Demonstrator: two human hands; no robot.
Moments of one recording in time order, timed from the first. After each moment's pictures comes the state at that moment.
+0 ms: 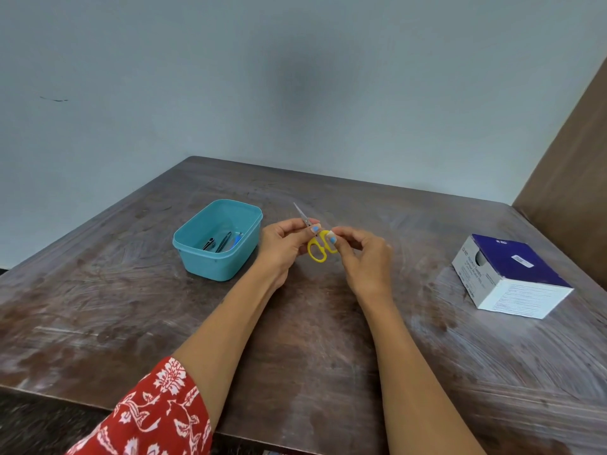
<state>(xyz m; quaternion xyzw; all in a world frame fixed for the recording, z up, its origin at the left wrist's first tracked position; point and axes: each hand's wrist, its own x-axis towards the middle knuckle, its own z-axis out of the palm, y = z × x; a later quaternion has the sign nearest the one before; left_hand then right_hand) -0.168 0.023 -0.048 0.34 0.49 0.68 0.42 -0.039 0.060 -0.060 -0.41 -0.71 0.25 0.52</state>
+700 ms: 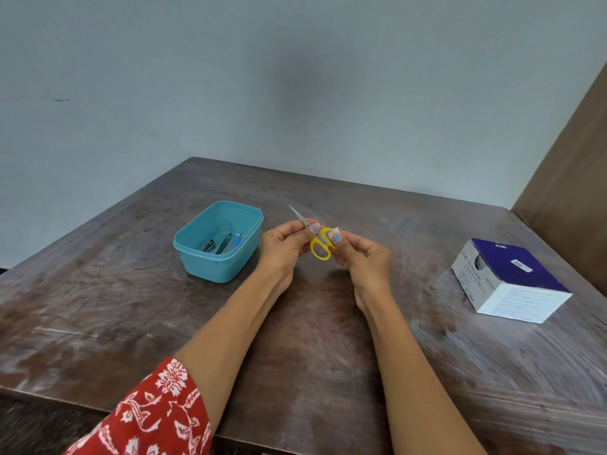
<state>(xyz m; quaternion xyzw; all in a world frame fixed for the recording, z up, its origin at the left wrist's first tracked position) -0.164 0.025 -0.051 0.31 0.44 0.72 0.44 -0.043 0.054 -0.055 -0.36 -0.50 0.56 0.55</state>
